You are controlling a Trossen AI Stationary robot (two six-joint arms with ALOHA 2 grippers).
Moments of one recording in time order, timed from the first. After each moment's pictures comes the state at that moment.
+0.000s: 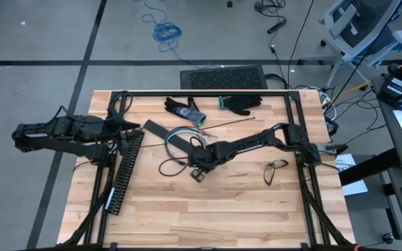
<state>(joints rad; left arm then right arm) -0.06 0.52 0.81 -0.81 -0.35 -0.36 0.08 2.19 1.55 -0.70 0.09 0.78</state>
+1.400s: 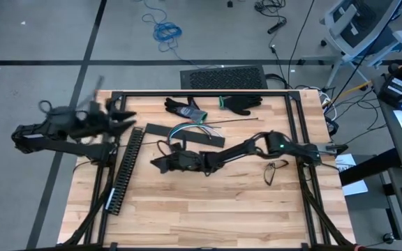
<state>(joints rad) -0.06 0.43 0.81 -0.30 -0.26 -0.20 0.09 2.43 1.68 0.60 0.23 1.17</state>
